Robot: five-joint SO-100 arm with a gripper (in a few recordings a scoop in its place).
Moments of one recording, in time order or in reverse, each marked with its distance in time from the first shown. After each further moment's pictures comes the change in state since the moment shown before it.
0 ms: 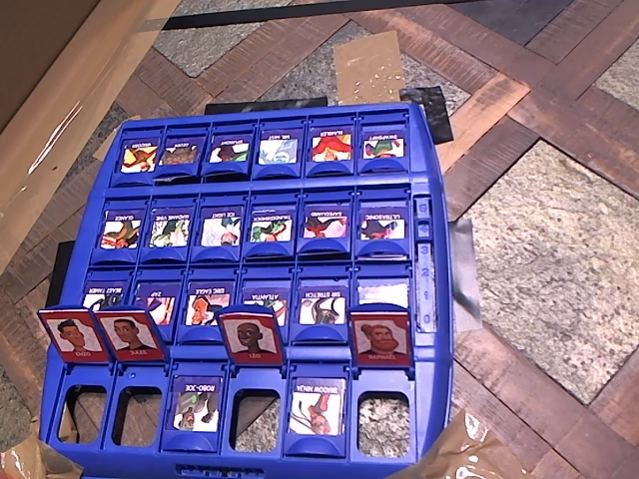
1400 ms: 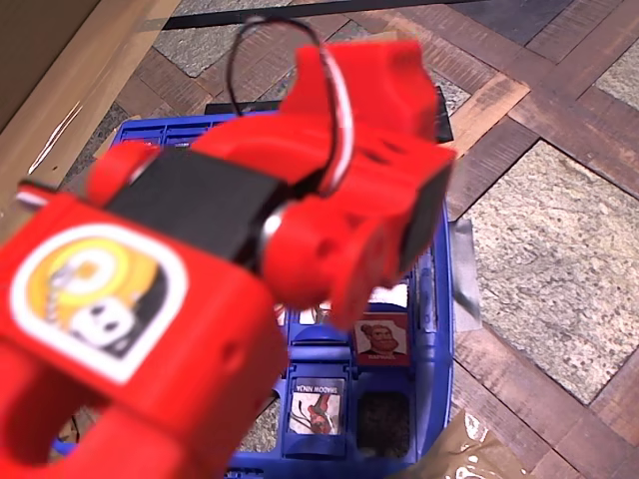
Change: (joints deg) arm 14.3 -59.3 -45.2 92.5 -9.0
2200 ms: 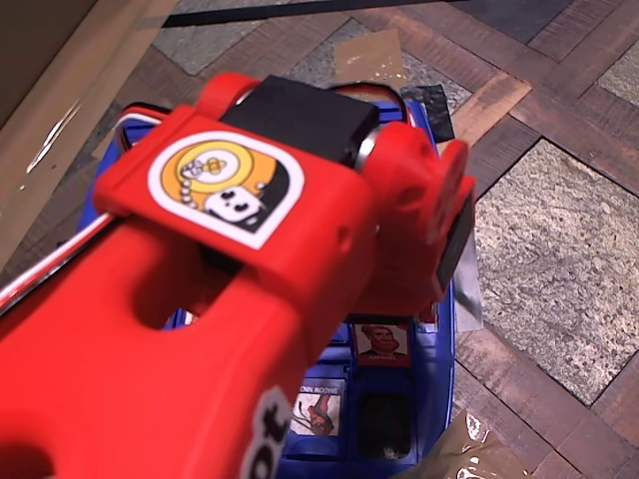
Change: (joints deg) arm 3.0 -14.5 -12.6 32.5 -9.7
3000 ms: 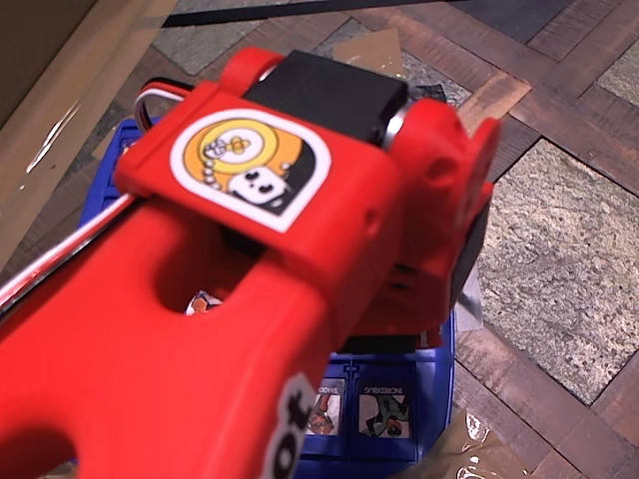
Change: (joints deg) arm 1.5 -1.9 -3.9 9.2 -4.0
